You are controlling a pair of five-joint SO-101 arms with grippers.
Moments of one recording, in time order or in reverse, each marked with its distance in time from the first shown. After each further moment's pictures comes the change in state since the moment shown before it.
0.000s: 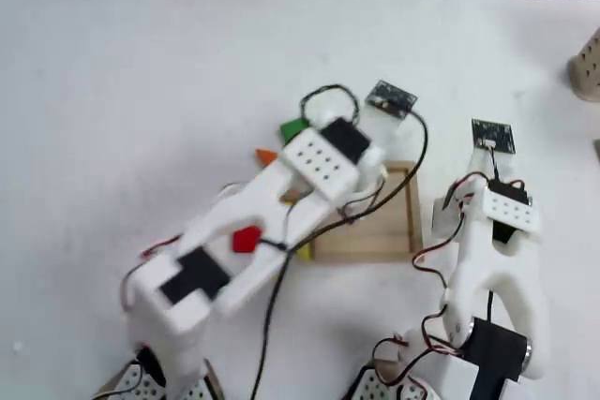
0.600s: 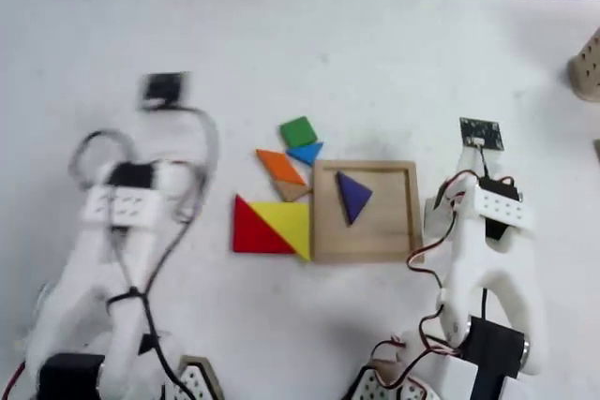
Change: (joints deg) left arm -44.8 -42.5 56.6 -28.6 -6.4; right arm -2.7 0.3 0.0 0.0 0.0
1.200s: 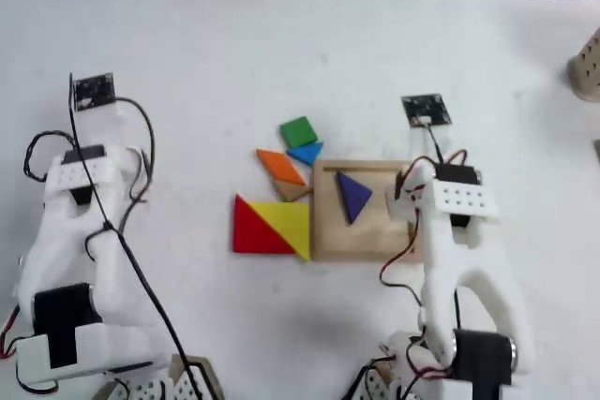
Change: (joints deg) left arm -13.5 21.3 -9.8 -6.9 -4.0; right arm -14.1 -3.4 -3.2 2.1 0.0
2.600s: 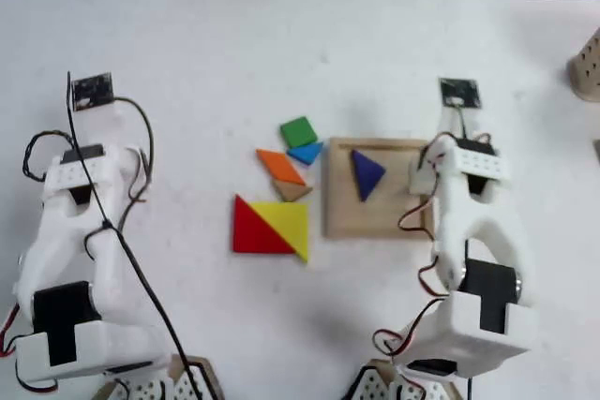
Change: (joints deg) left arm -0.4 0.6 -0.1 0.0 0.0; right arm 7.1 20.9 -14.5 -8.4 -3.0
